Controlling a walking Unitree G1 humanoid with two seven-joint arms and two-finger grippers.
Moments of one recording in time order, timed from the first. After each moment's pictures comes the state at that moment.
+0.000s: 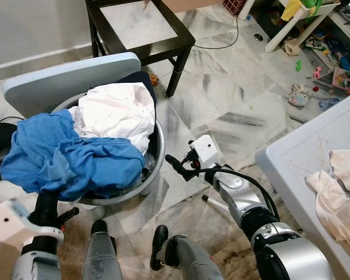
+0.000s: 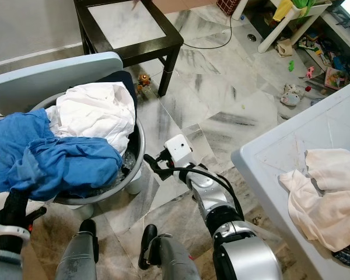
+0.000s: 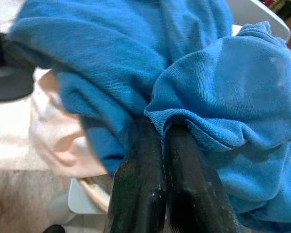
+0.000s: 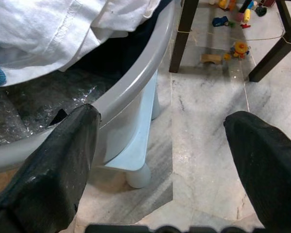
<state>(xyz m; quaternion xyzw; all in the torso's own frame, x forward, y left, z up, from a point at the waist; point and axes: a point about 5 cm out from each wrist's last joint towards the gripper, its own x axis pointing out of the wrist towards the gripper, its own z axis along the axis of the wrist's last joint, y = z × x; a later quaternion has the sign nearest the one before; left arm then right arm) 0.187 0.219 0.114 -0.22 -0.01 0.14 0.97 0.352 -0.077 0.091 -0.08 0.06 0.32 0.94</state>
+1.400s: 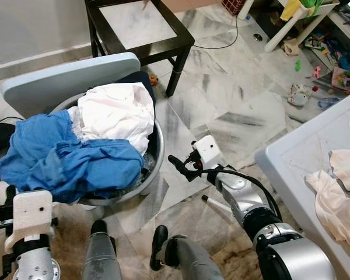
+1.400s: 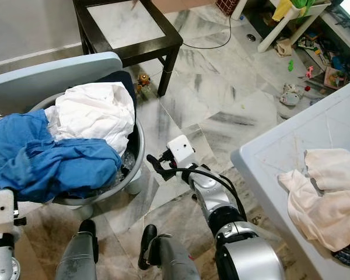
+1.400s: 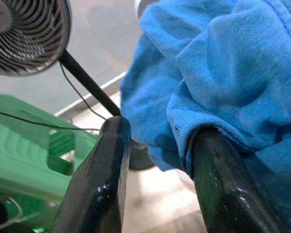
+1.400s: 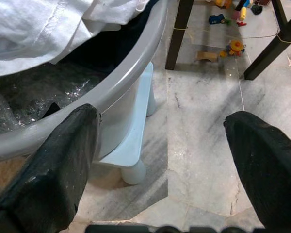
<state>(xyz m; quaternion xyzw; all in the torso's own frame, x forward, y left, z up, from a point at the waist) 0.181 0.239 0.123 0.24 0.03 0.26 0.93 0.352 -0.083 0.089 -0.09 0.07 0.32 0.94</state>
